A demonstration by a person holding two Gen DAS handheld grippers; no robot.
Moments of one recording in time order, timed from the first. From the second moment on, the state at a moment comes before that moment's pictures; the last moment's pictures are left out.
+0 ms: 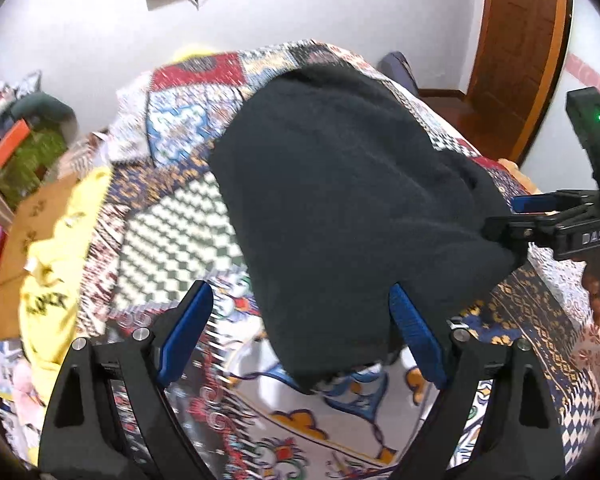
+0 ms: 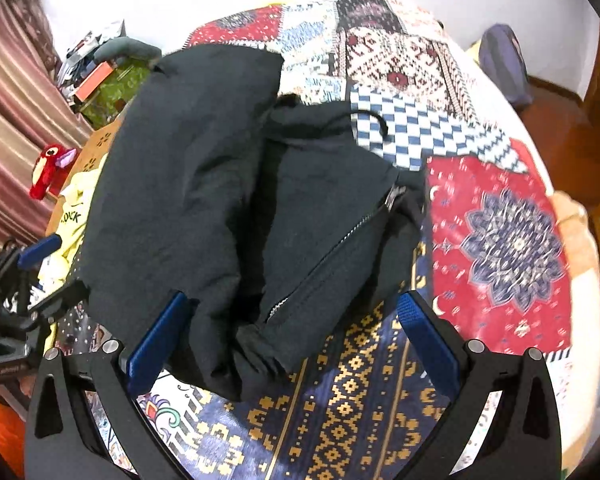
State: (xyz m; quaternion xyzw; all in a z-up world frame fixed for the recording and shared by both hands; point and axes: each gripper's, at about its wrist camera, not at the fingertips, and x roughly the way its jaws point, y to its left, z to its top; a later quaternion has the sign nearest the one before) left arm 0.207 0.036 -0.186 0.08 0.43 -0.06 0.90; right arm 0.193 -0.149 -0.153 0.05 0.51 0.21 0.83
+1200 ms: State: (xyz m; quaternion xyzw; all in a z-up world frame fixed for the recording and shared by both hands) left arm 0.344 0.122 -0.262 -0.30 0.54 -0.19 0.76; right arm 0.302 -0.147 -0.245 0.24 0.59 0.27 0.72
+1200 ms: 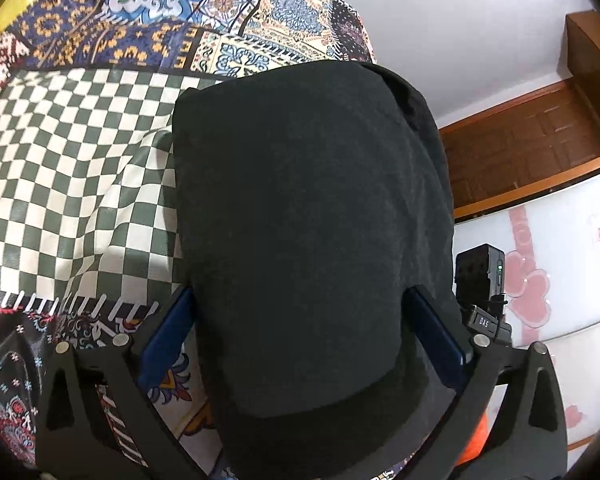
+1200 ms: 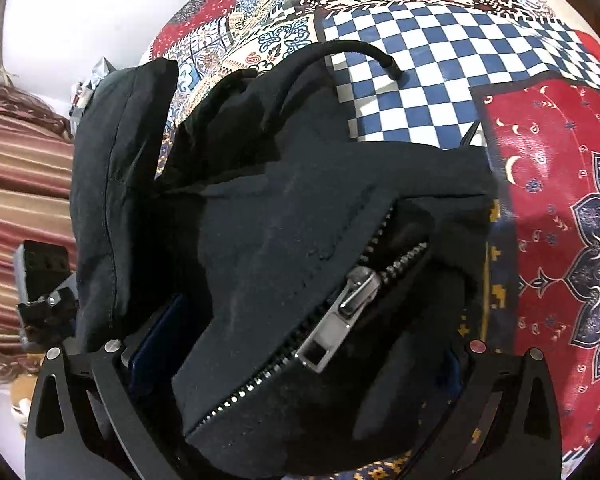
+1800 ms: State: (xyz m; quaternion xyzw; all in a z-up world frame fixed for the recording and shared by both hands) left arm 0.313 0.115 -0.207 -0.26 0.50 -0.20 0.80; right arm 0.287 -0.130 -0.179 0.21 0.54 0.29 0.76
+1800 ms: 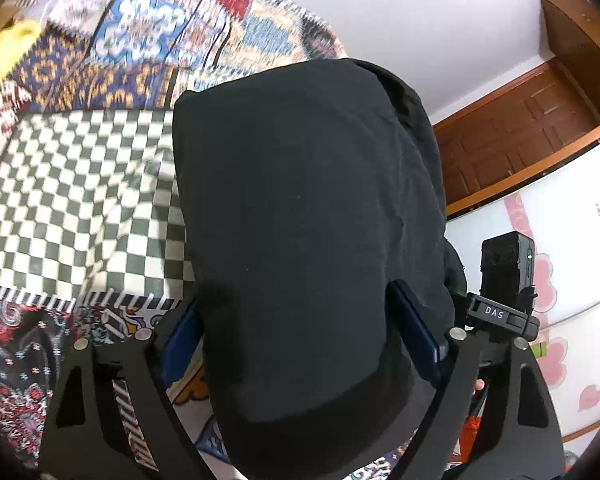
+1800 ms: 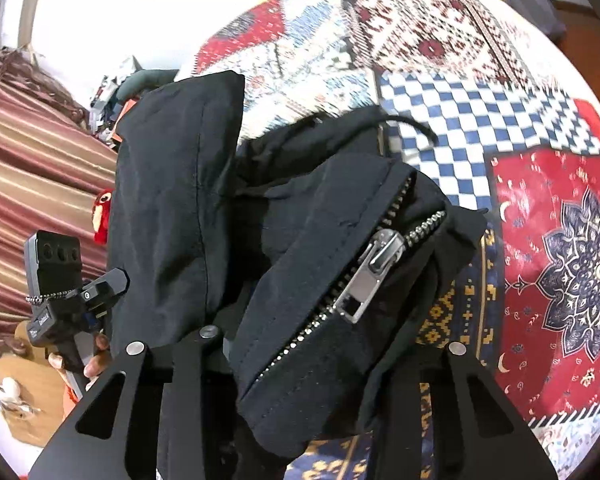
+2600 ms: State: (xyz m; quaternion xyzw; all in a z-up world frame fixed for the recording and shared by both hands) left arm 0.318 0.336 -0.105 -0.26 0.41 -0.12 0.87; right arm 0.344 0.080 -0.119 0.18 0.49 0.39 0.76
